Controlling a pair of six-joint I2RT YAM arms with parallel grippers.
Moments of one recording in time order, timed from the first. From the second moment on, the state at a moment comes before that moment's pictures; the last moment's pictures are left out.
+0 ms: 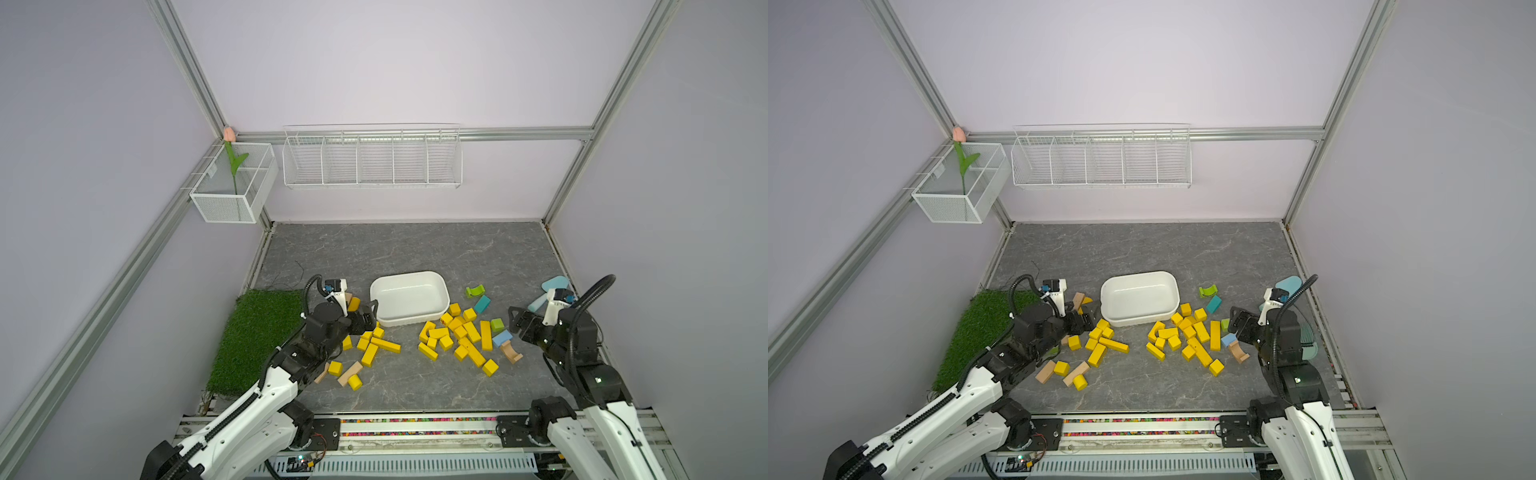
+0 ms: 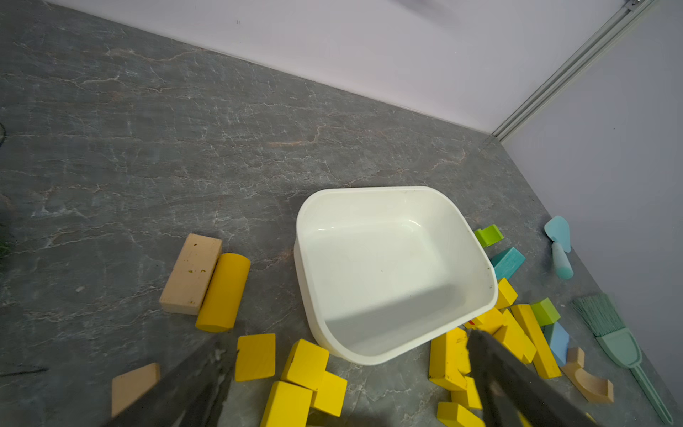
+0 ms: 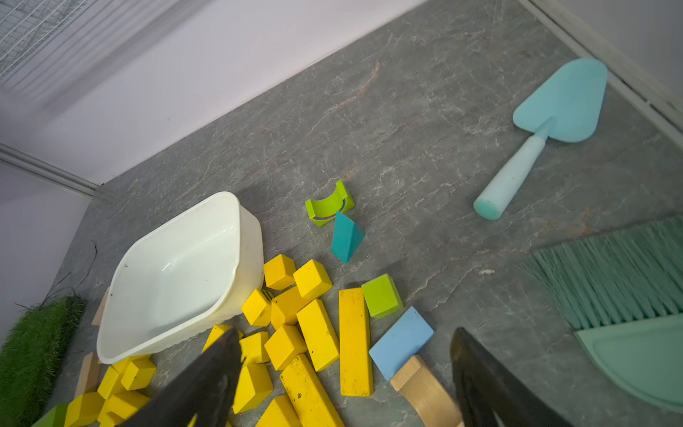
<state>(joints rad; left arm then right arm) -0.62 0.84 0.48 -0.05 -0.10 -0.51 0.14 0.50 0.56 -0.63 0.00 0.51</state>
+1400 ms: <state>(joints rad) -0.36 0.85 0.37 0.01 0.03 -0.77 0.24 0.67 0.33 -0.49 -0.25 0.77</state>
